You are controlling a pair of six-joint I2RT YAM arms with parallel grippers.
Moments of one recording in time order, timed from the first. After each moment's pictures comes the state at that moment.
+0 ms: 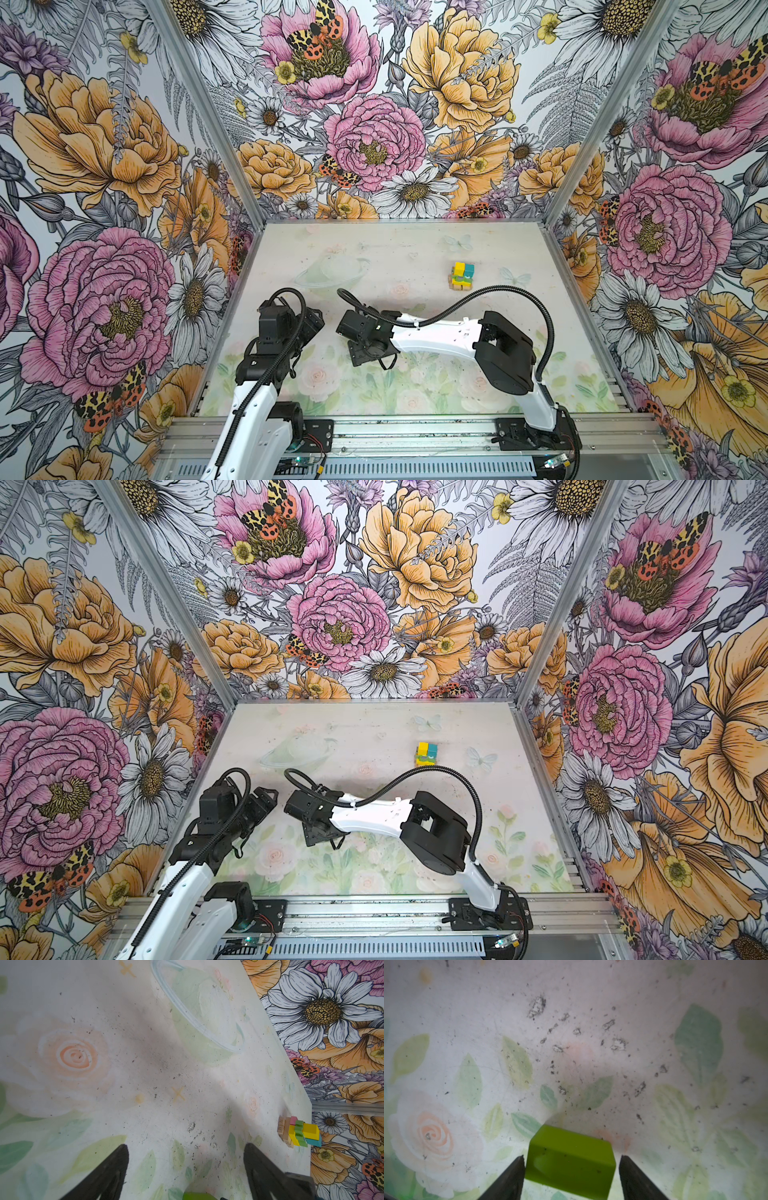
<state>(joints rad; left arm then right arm) 0.00 0.67 0.45 -0.49 0.13 -0.82 1.16 2.12 1.64 -0.79 0.10 0.80</state>
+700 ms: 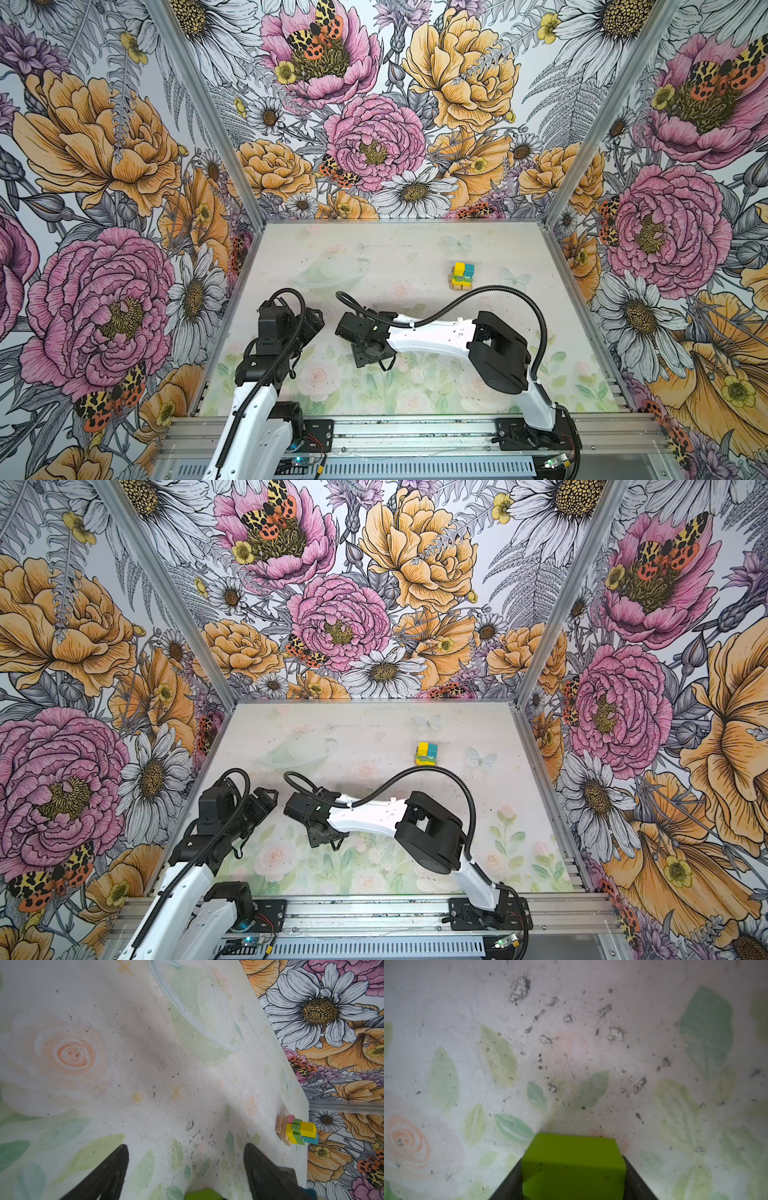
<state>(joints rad) 0.01 0.66 0.44 -0.49 0.14 -0.82 1.16 2.15 1.66 -0.83 0.10 0.81</state>
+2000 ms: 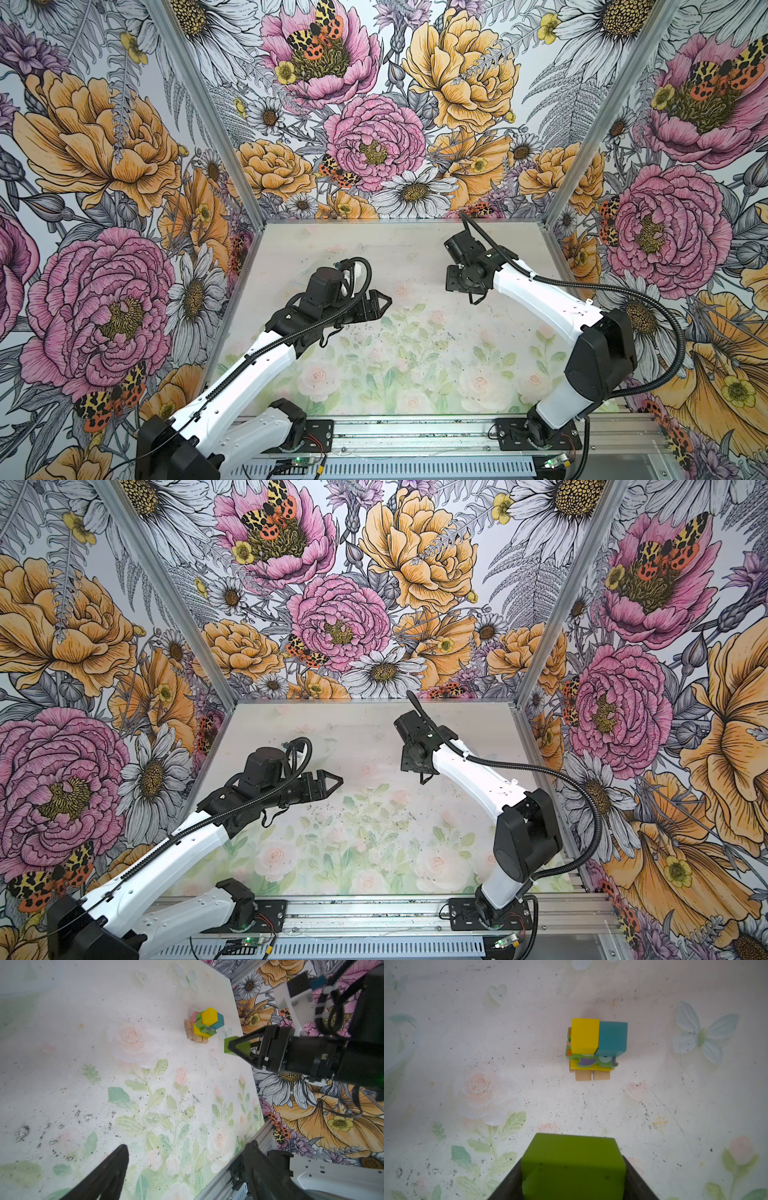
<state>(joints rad) -0.54 1.05 0.87 -0.45 0.33 -0.65 0.50 1.64 1.44 -0.97 0.22 0.59</state>
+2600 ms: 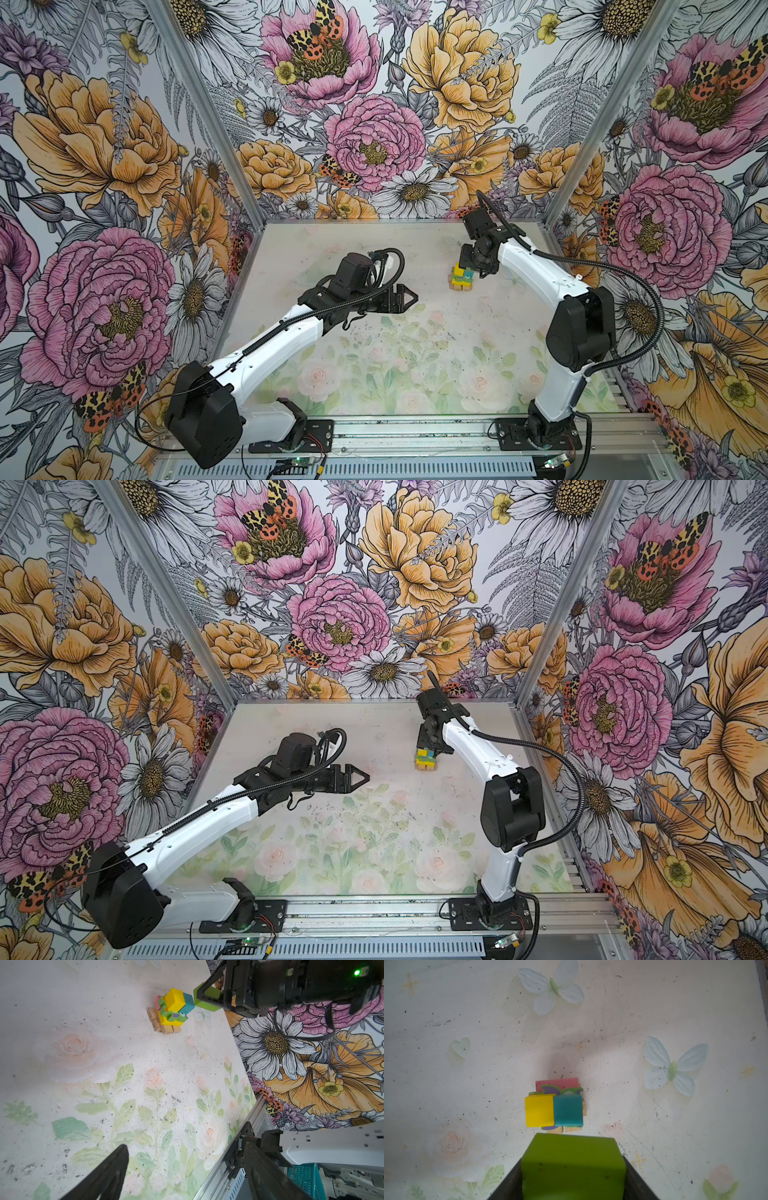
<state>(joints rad) -0.62 1.29 1.02 -0.37 0.42 -0.57 0.32 1.85 1.65 -0.99 0.18 0.50</state>
